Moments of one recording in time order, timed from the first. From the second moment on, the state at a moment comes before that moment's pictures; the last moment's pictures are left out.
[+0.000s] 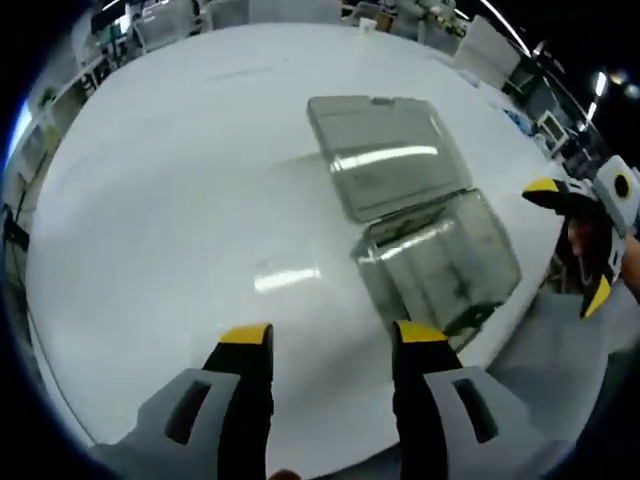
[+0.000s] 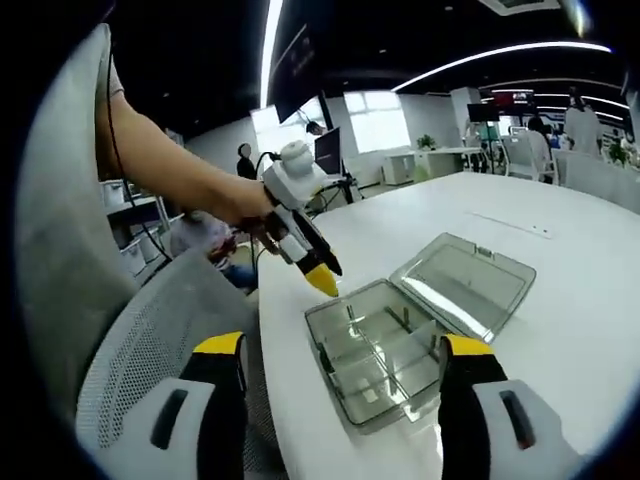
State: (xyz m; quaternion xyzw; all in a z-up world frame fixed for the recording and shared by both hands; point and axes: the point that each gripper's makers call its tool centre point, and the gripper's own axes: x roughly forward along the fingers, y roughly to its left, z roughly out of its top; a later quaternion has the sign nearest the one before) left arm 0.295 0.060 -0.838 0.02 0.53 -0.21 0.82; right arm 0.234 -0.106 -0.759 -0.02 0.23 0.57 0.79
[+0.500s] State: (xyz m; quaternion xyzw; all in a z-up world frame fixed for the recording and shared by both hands) left arm 0.296 0.067 -0.858 0.03 0.58 -0.17 0.80; right arm 0.235 -0.104 -0.764 -0.04 0.23 0.56 0.79
